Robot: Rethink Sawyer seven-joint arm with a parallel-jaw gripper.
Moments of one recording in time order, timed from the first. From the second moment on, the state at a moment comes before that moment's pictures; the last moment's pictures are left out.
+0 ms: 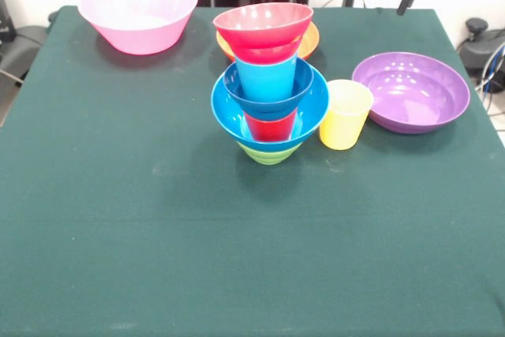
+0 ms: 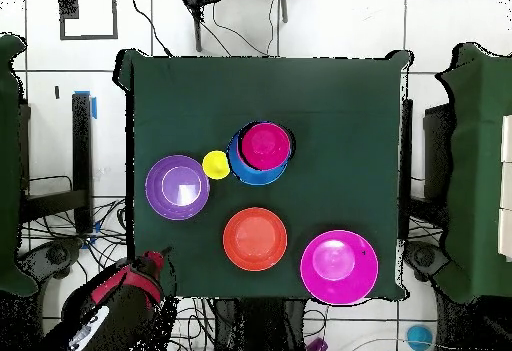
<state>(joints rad) 0.58 -0.56 -0.23 1.92 -0.19 0.22 1.37</state>
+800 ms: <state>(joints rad) 0.54 -0.60 -0.26 1.93 -0.21 0.17 1.40</state>
